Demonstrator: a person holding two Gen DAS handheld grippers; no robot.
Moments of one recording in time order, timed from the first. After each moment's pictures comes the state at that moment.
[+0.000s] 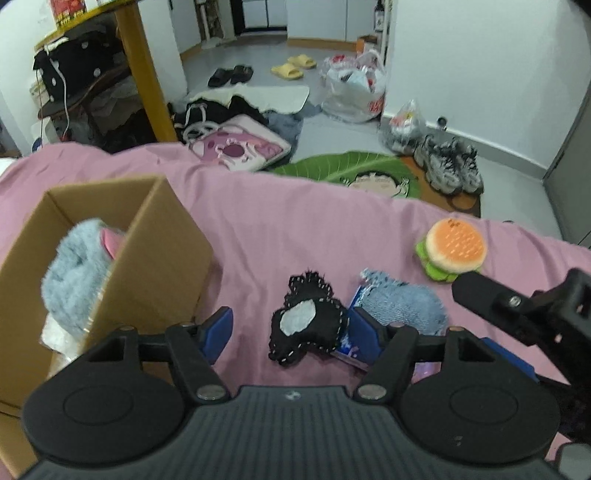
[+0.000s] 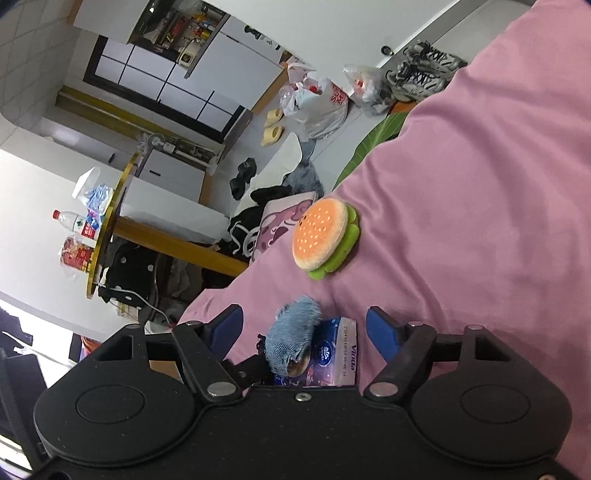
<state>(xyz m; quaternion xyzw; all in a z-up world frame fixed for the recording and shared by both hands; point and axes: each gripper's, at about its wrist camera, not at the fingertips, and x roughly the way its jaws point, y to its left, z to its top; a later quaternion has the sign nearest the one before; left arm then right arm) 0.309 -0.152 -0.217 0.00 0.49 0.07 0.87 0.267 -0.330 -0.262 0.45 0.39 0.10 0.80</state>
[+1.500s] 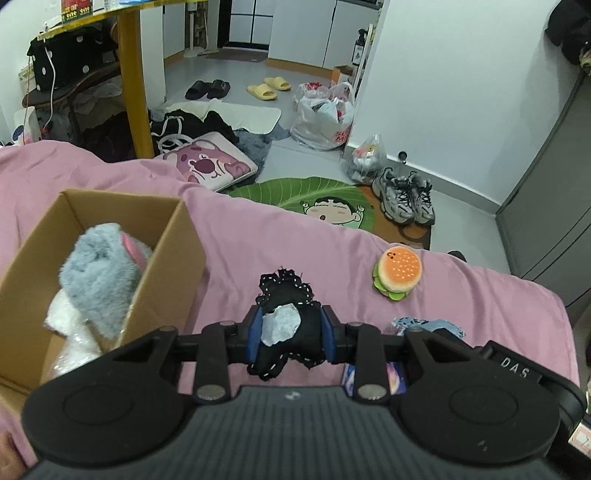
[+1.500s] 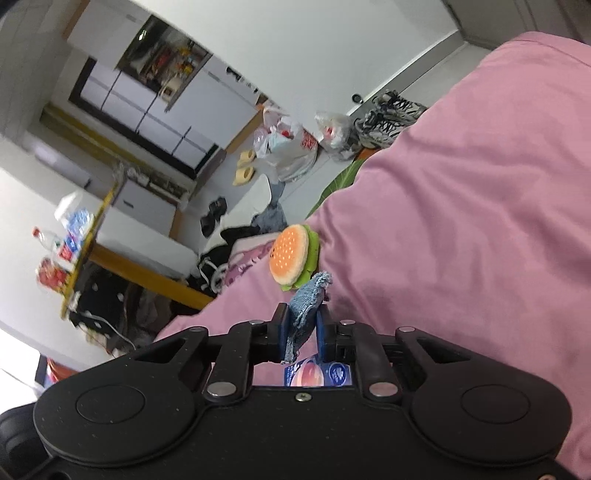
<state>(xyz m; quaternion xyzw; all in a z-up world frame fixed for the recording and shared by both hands) 0.265 -0.134 -0.155 -0.07 0.45 0.00 0.89 0.221 -0.349 -0.238 0.43 0.34 0.01 0.84</state>
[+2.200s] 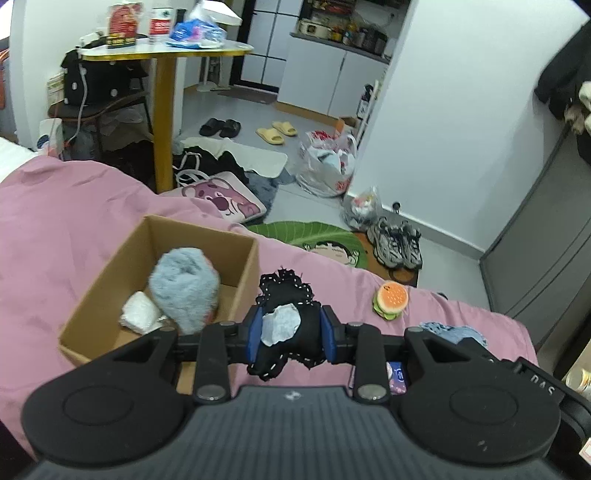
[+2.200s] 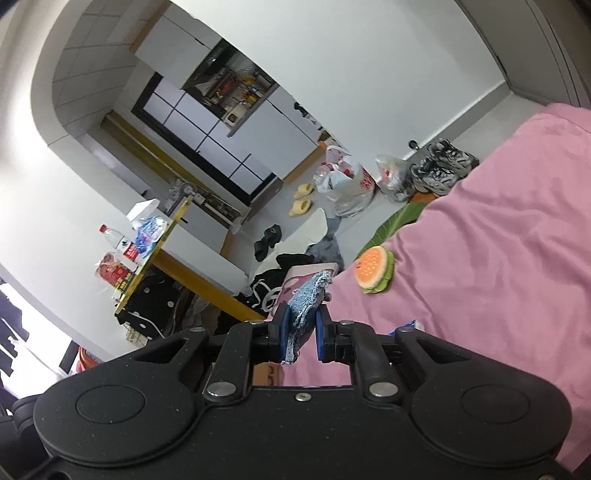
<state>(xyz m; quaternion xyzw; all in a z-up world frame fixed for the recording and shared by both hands) 0.186 -0.073 -0.087 -0.12 0.38 0.01 0.92 0.163 -0.331 -0.173 0.40 0.26 0.07 0.88</state>
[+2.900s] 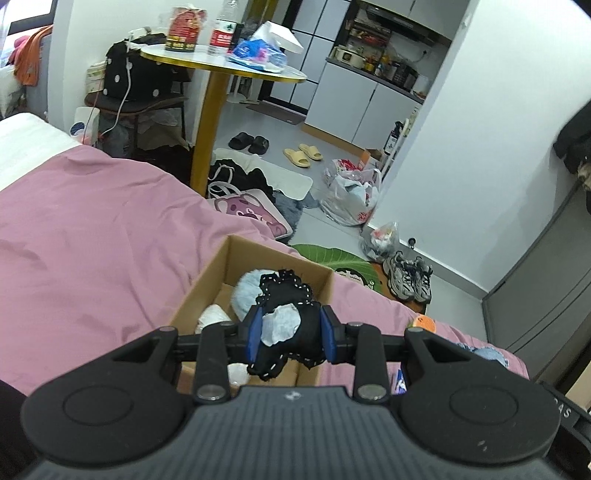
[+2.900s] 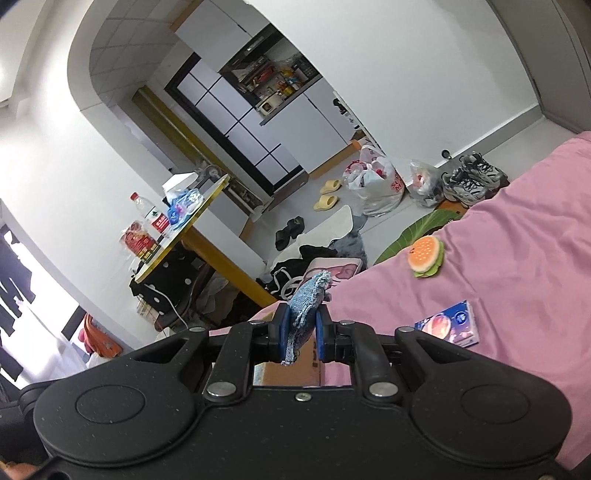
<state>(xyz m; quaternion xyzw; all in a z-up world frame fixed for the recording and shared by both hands) 0.155 0.025 -0.067 -0.17 0.35 0.04 0.92 0.142 -0.277 -0.138 0.35 0.25 0.11 0.90</state>
